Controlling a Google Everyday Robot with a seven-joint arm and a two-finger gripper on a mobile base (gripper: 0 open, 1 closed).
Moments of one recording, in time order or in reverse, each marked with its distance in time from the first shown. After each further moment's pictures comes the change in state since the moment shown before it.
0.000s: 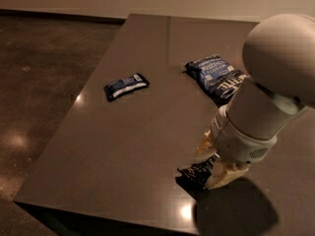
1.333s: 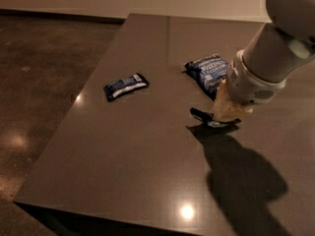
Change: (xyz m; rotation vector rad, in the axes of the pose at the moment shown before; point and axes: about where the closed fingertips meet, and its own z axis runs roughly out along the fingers) arm 0.050 -0.100 -0.058 0.221 0.035 0.173
